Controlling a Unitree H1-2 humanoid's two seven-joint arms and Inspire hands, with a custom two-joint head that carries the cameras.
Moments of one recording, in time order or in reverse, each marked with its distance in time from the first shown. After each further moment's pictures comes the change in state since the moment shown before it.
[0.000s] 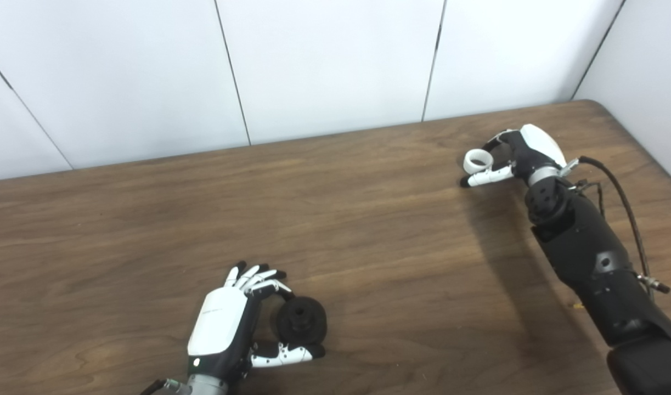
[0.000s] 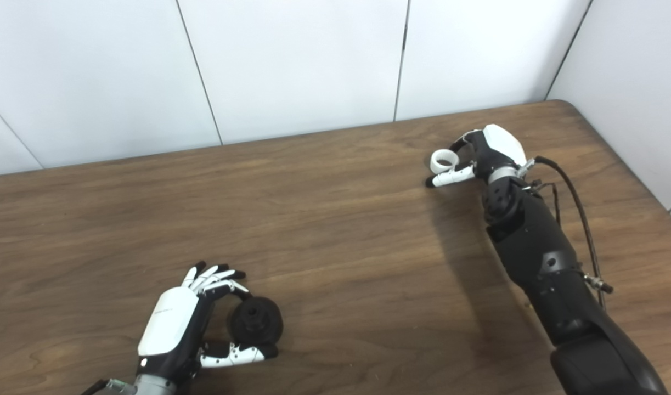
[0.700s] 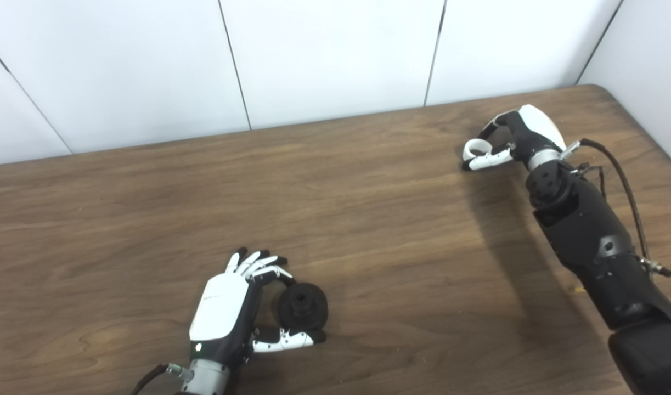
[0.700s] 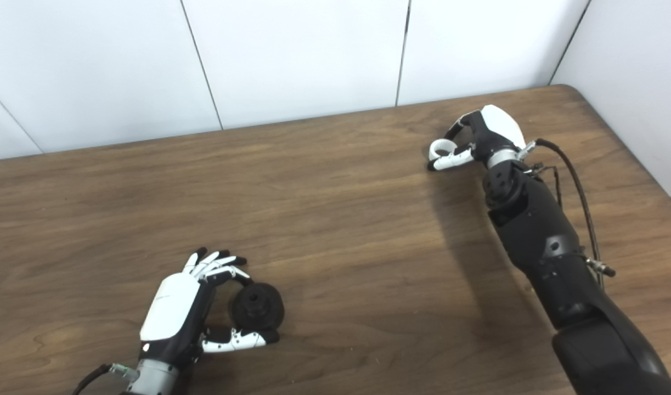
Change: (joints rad) left arm 0.002 0.000 -0.001 -0.003 0.004 0.000 -0.002; right arm 0.007 -0.014 0.010 -0.010 0.021 -0.044 -0.008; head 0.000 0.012
